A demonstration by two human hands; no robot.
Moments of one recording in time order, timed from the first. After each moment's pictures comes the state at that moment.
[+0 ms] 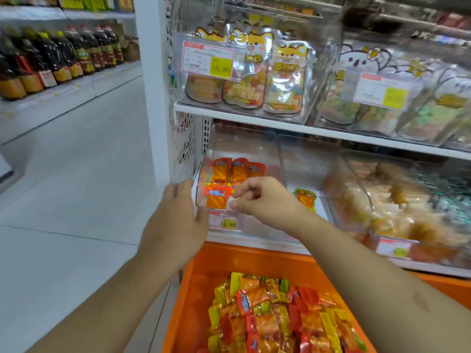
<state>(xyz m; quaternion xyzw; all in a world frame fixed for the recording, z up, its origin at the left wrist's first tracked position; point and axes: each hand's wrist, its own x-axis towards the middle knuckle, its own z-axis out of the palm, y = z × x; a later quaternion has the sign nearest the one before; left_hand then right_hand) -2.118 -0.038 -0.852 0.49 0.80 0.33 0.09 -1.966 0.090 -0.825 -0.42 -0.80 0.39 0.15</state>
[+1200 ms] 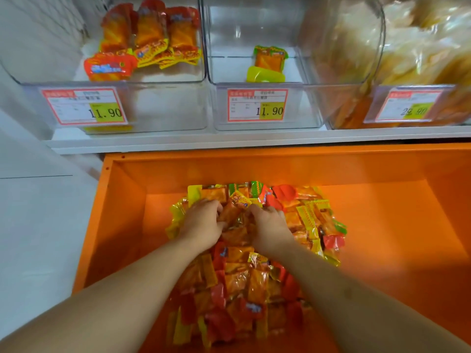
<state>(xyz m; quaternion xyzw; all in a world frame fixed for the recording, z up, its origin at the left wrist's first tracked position) -1.977 0.029 -1.169 0.58 0.76 0.06 0.30 -1.796 0.053 -1.160 -0.56 -0.79 0.24 -0.07</state>
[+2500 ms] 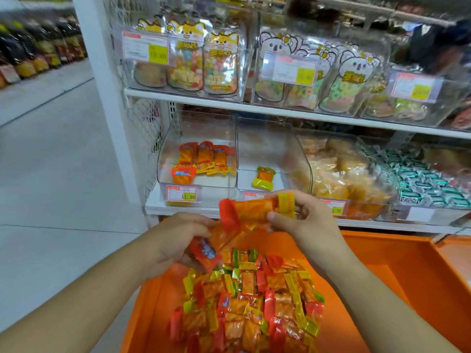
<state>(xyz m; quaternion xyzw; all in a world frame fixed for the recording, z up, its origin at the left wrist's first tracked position) -2.028 -0.075 -0.851 0.32 0.63 0.39 0.59 -1.789 -0.001 -0.830 -0.41 -0.65 0.49 0.40</state>
